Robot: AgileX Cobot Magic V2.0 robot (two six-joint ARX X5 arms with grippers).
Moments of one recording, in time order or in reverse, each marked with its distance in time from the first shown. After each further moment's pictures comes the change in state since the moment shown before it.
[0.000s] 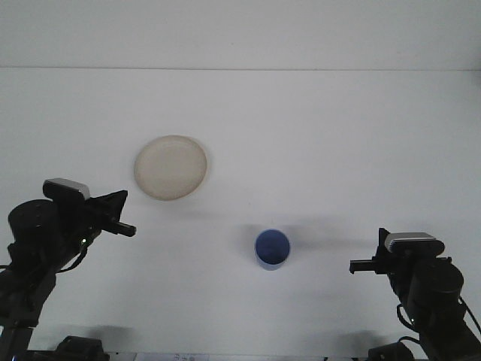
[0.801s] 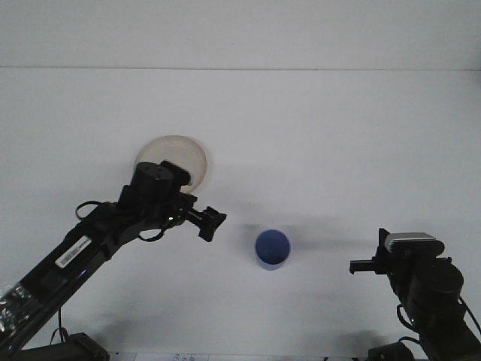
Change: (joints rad) left arm -0.462 0.530 0.235 -0.050 0.002 -0.089; right arm 0.000 0.000 0.000 -0.003 0.000 0.000
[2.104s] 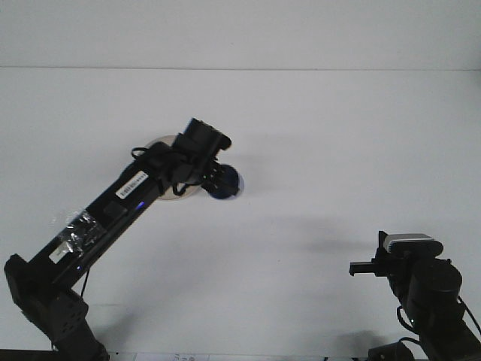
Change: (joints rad) left arm 0.025 0.428 0.562 -0.329 -0.317 0.160; right arm 0.000 0.000 0.000 -0.027 0.000 0.000
